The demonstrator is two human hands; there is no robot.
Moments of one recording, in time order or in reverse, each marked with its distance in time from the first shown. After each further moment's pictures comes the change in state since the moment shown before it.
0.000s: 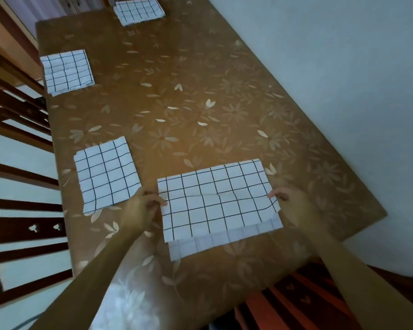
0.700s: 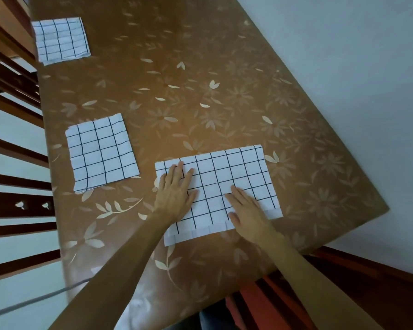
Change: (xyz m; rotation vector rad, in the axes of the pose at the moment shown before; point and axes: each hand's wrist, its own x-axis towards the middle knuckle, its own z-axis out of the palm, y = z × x) left_hand -0.001 0.040 0.083 0.483 -0.178 0.160; right_hand -0.046 -0.044 0.101 -0.714 -0.400 -0.140
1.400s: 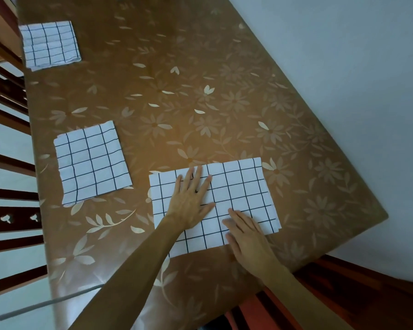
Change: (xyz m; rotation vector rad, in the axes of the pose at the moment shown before) left_hand 0.028 0.035 0.010 0.118 -0.120 0.164; right_hand -0.034 -0.006 0.018 -0.042 0.175 -0.036
